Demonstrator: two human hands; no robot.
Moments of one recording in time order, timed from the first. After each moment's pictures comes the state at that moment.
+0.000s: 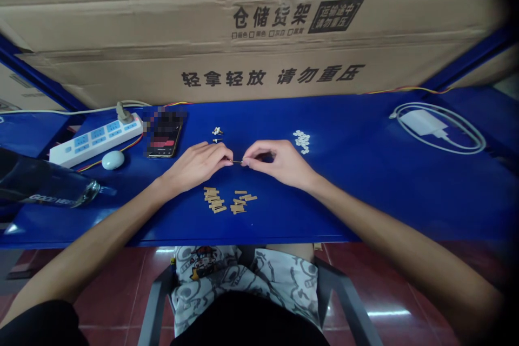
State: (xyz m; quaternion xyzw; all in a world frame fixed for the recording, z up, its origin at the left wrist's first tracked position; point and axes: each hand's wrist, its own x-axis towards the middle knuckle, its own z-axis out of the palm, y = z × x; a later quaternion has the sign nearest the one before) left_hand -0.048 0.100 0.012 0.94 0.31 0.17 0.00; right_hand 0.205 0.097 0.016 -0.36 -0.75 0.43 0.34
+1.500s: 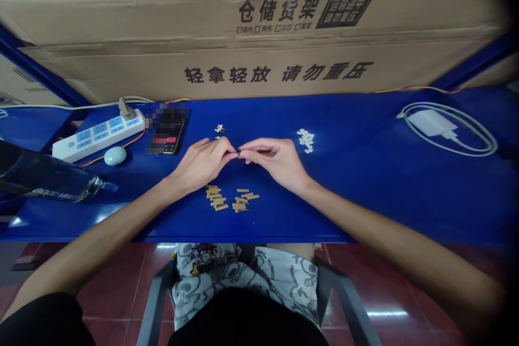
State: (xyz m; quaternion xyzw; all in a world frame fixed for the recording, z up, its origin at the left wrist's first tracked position) left_hand -0.036 0.094 0.008 0.90 0.35 0.25 -0.07; right_hand 0.185 0.092 0.004 -0.38 -0.64 0.50 0.46
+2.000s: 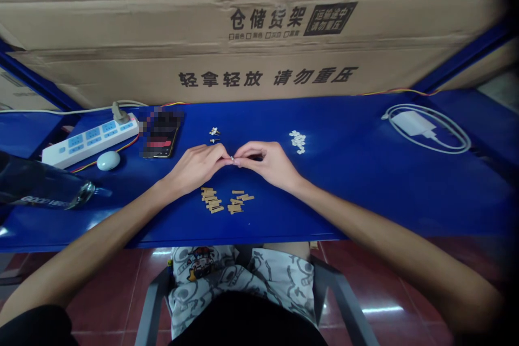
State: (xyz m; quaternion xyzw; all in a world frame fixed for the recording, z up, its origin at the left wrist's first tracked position) left_hand -0.042 0.097 0.006 0.91 0.33 0.23 0.01; right_hand 0.187 0.097 0.002 -0.39 -0.69 0.46 0.39
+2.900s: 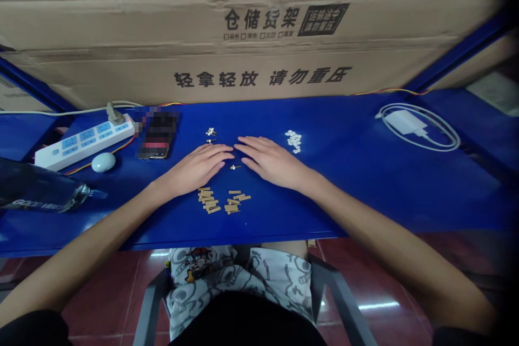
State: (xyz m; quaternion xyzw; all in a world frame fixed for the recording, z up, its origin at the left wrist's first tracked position) left_hand -0.045 0.102 -0.002 0.93 0.31 0.15 0.08; right_hand 0.216 0.107 -0.007 -0.39 -0.91 0.05 0.12
